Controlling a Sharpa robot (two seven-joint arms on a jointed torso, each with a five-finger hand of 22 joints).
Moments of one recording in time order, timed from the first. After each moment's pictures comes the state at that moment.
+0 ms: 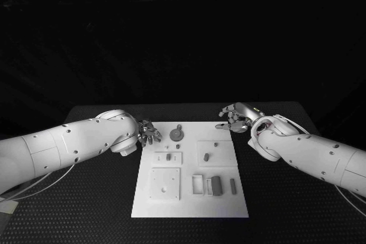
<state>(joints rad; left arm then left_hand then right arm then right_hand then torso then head) 1.29 -0.69 -0.16 1.28 -0.97 -0.11 -0.50 0.99 -0.01 0.60 -0.13 0.15 1.07 0.07 0.36 0.60 1.34 -0.03 0.44 0.61 1.12 -0.09 1.10 0.59 0.01 1.27 -0.18 0.08 1.29 1.13 -0.64 0.01 1.18 -1.31 -0.42 -0.07 1.43 -0.18 0.05 0.29 0.05 0.82 0.15 0.08 0.73 0.92 0.07 1.20 0.97 1.04 -0.04 1.51 0.88 0.23 1.03 0.00 0.97 1.27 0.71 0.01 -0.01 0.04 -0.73</state>
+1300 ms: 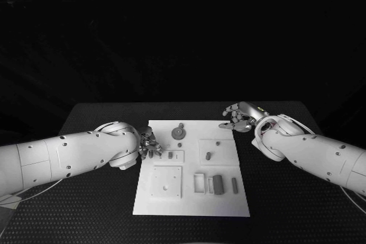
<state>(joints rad) 1.29 -0.76 -0.24 1.44 -1.03 -0.14 -0.55 0.98 -0.03 0.61 -0.12 0.18 1.08 0.07 0.36 0.60 1.35 -0.04 0.45 0.61 1.13 -0.10 1.10 0.59 0.01 1.28 -0.19 0.08 1.30 1.13 -0.65 0.01 1.19 -1.31 -0.42 -0.07 1.42 -0.18 0.05 0.29 0.05 0.82 0.15 0.08 0.73 0.92 0.07 1.21 0.97 1.04 -0.04 1.51 0.88 0.23 1.03 0.00 0.97 1.27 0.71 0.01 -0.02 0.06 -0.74</state>
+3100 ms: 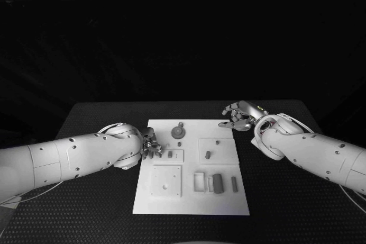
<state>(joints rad) 1.25 -0.71 -0.23 1.37 -1.10 -0.13 -0.54 0.98 -0.03 0.63 -0.12 0.19 1.08 0.07 0.37 0.60 1.35 -0.04 0.45 0.61 1.13 -0.09 1.10 0.59 0.01 1.28 -0.19 0.08 1.31 1.13 -0.65 0.01 1.19 -1.31 -0.42 -0.07 1.42 -0.18 0.06 0.29 0.05 0.82 0.15 0.08 0.73 0.92 0.07 1.21 0.97 1.04 -0.04 1.52 0.88 0.23 1.03 0.00 0.97 1.27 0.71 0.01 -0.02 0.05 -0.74</state>
